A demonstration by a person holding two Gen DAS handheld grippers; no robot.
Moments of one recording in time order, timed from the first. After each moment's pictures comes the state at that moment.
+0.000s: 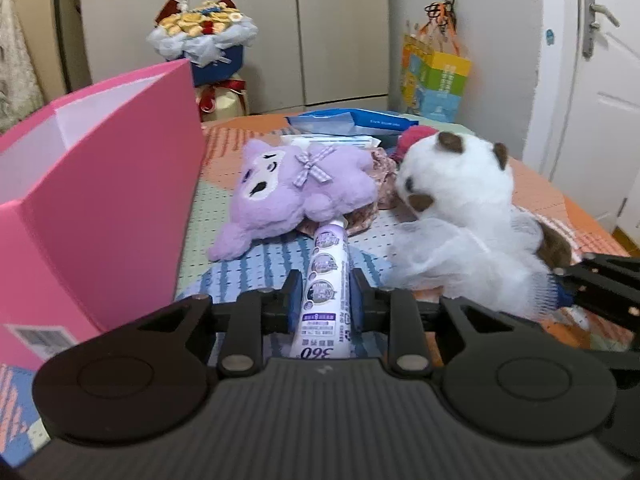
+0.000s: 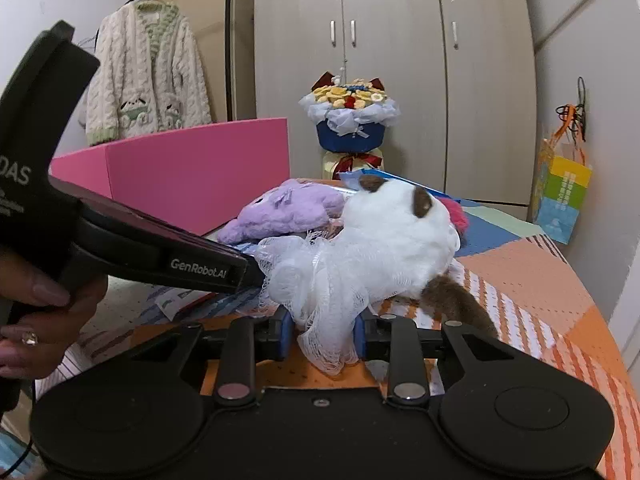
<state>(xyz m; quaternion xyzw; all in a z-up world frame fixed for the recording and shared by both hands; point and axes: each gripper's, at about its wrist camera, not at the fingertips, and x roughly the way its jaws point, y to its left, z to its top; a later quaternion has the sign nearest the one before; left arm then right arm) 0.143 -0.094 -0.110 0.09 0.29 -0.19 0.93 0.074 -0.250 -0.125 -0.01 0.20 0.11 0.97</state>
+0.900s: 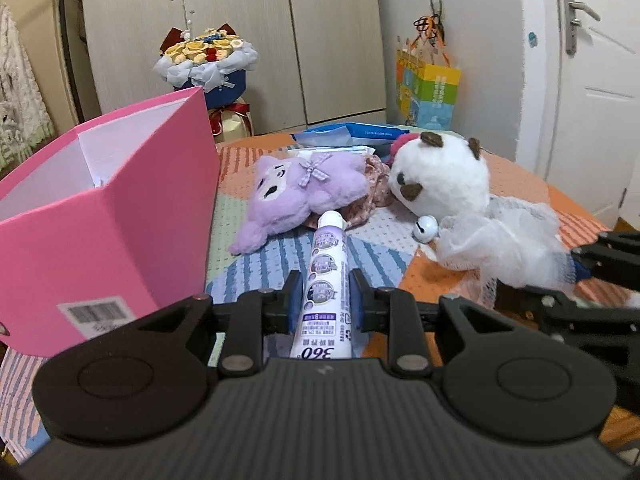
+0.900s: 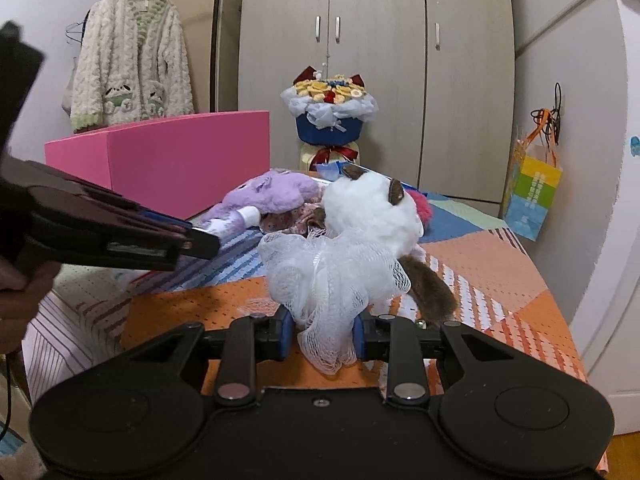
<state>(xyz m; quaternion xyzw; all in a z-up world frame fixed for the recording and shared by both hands) 0.103 -0.075 -0.099 0.10 0.26 -0.20 0.94 0.053 -0.255 -0.117 -0.03 0.22 0.07 0.97</state>
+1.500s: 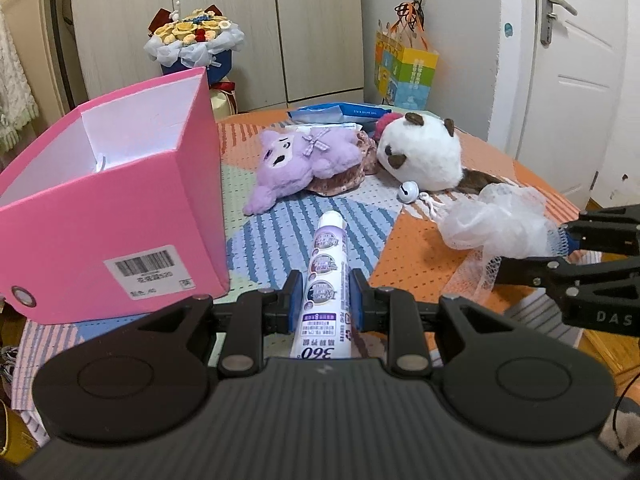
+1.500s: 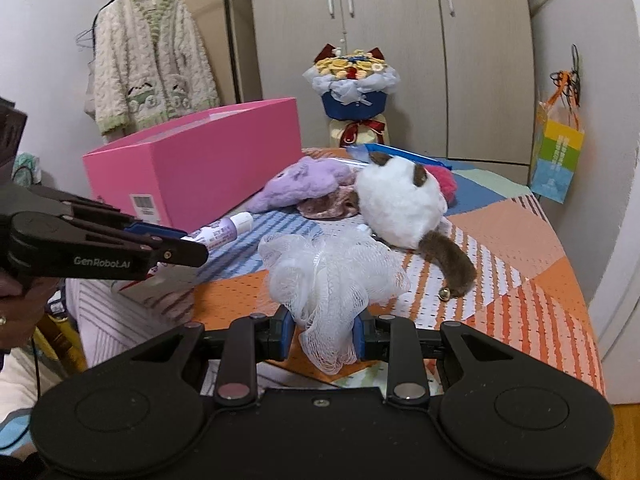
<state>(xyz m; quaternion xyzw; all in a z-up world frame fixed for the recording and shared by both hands) 0.079 -0.038 -0.083 0.10 0.29 -0.24 0.92 0.028 -0.254 -0.094 0.01 0.27 0.13 0.96</state>
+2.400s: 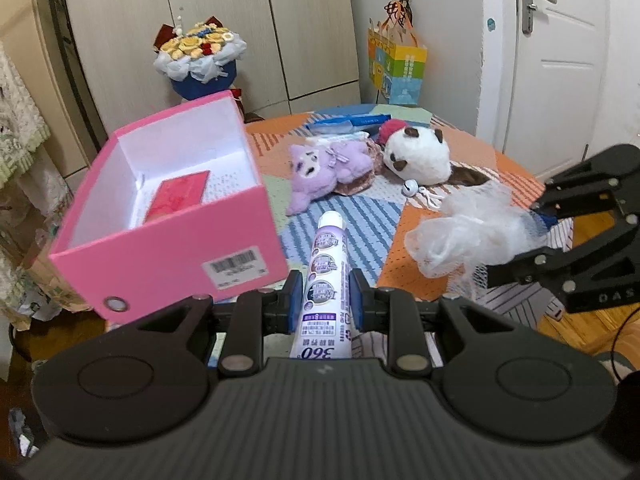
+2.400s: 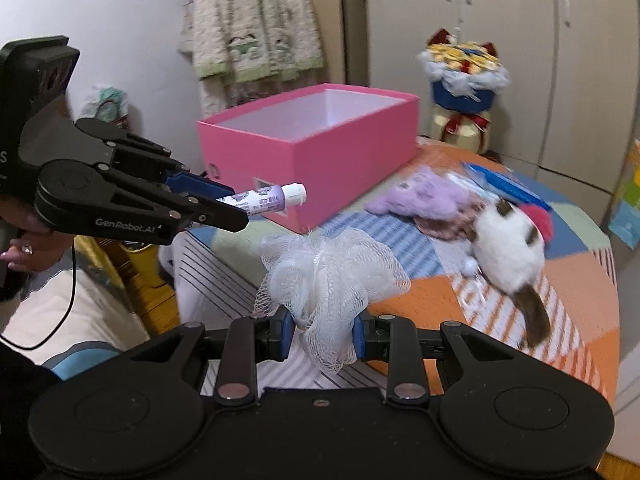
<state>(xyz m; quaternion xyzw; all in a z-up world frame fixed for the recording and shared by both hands) 0.039 0.011 -0.015 0.15 0.30 -0.24 0.91 0.023 -0.205 -0.023 -0.07 0.32 0.27 0.91</state>
